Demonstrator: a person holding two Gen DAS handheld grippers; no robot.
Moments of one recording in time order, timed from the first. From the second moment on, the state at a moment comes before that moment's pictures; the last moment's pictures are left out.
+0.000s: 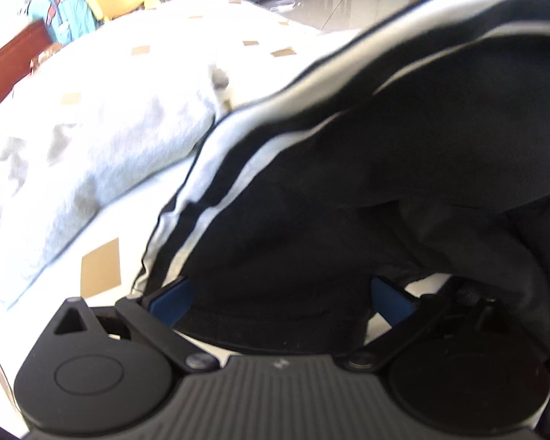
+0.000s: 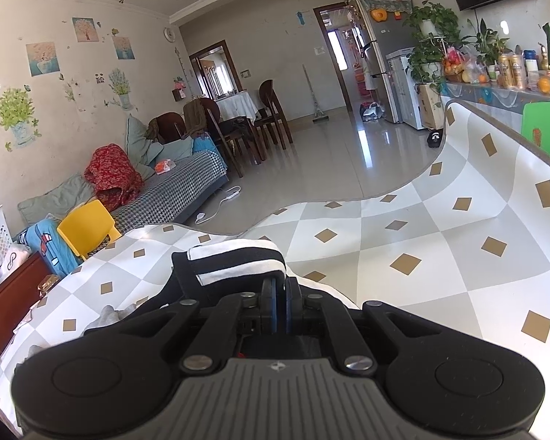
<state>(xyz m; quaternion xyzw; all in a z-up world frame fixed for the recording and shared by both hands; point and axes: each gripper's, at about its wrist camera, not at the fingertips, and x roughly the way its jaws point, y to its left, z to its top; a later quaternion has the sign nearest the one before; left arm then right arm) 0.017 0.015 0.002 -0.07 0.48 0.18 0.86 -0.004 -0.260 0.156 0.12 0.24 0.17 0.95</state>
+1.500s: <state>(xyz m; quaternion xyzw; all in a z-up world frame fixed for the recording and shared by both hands) 0.125 0.018 0.032 -0.09 0.50 0.10 0.85 0.118 -0.248 0.115 0.10 0.27 0.13 0.95</state>
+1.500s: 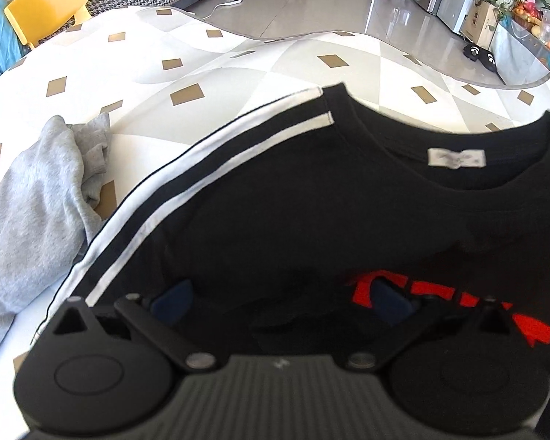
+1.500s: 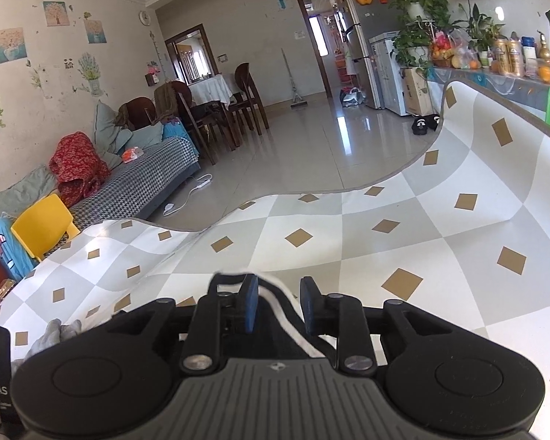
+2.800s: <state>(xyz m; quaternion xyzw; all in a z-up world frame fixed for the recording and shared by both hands) 0.102 0.021 0.021 -0.09 0.52 0.07 0.85 0.113 -0.305 0.025 0.12 0.46 0.06 0.88</state>
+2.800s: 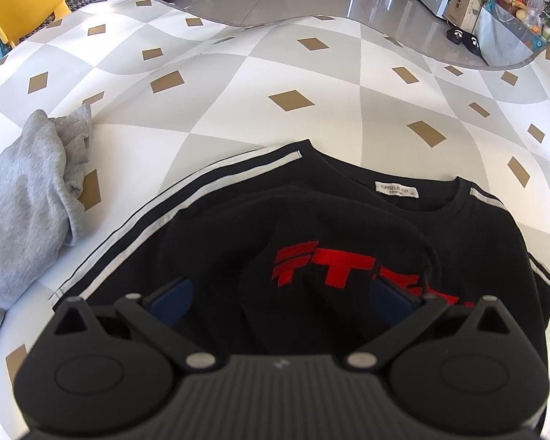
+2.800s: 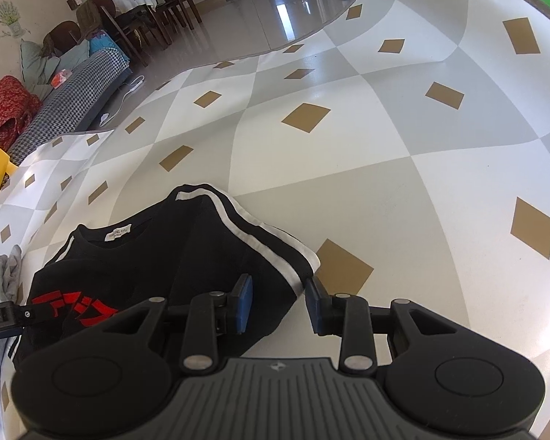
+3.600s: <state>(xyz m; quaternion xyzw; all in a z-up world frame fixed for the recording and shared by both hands) 0.103 0.020 0.015 -0.08 0.53 0.08 0.84 0.115 -0.291 0.053 0.07 0.37 0.03 0.93</state>
